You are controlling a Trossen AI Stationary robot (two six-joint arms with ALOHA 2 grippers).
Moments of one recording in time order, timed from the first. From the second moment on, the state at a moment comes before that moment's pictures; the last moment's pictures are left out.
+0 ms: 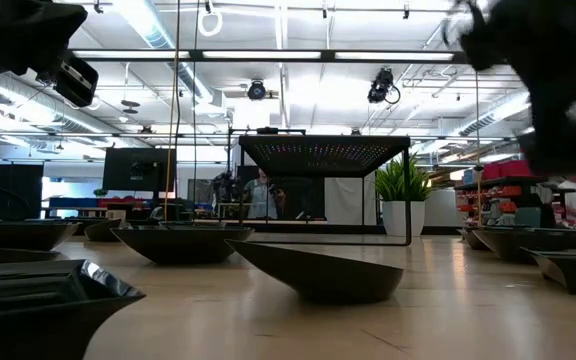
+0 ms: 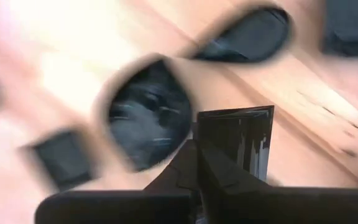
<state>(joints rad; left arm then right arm) -0.31 0.01 0.01 0.20 -0.08 -0.30 0.41 1.34 1.00 -1.01 0.12 1.28</state>
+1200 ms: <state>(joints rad) -0.31 0.01 0.01 0.14 -0.11 -0.31 -0.12 1.88 1.74 -0.96 0.36 -0.25</state>
